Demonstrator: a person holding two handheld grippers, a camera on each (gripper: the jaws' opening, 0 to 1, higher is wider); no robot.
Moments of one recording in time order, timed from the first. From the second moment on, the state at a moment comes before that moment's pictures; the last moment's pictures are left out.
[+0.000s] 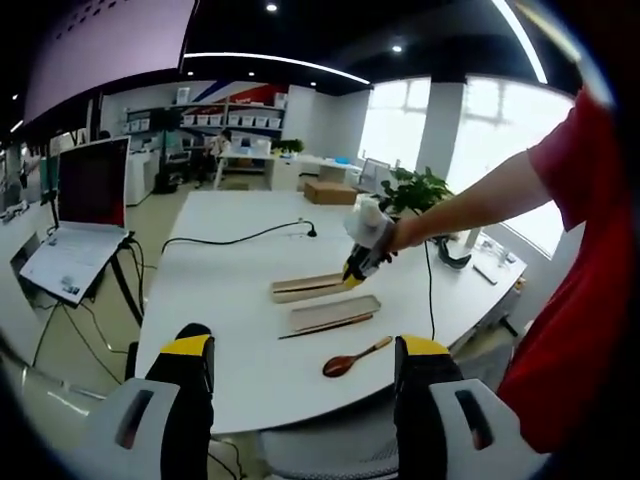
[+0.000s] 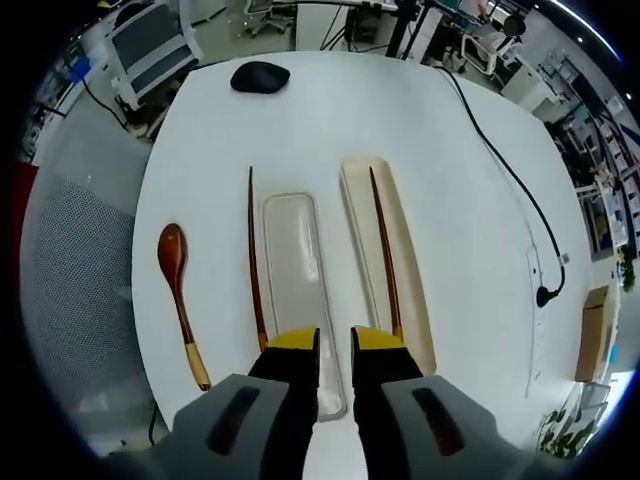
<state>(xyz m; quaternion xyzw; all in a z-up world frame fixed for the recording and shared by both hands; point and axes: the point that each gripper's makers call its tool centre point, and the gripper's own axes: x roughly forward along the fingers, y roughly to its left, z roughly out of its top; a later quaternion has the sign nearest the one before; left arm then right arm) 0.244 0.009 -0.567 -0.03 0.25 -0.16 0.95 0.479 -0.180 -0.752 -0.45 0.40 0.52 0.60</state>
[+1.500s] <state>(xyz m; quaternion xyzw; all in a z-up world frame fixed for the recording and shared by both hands) 0.230 0.010 -0.575 -0.04 0.26 -0.14 0.95 0.430 -0.166 -0.787 -0.45 0.40 0.57 0.56</state>
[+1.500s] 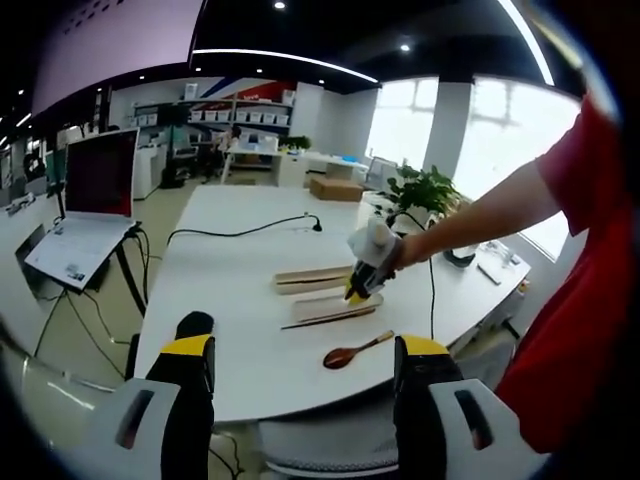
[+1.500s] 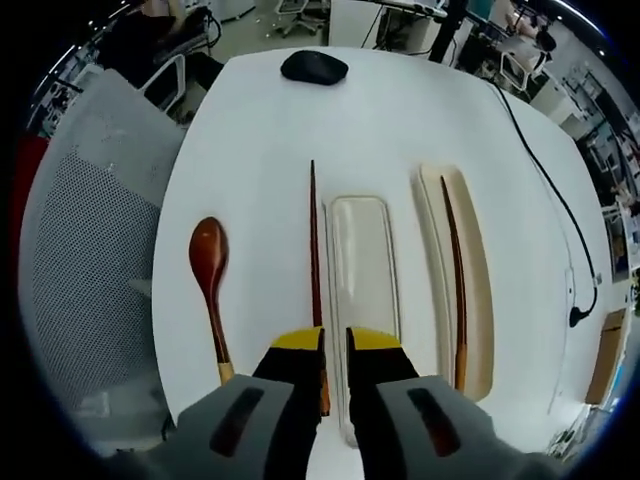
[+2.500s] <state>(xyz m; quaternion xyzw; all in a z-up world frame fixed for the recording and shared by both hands) 0.225 0.014 -0.580 -0.05 0.26 -0.14 0.95 0.421 -0.167 -0.814 -0.45 0.42 0.57 0.55</state>
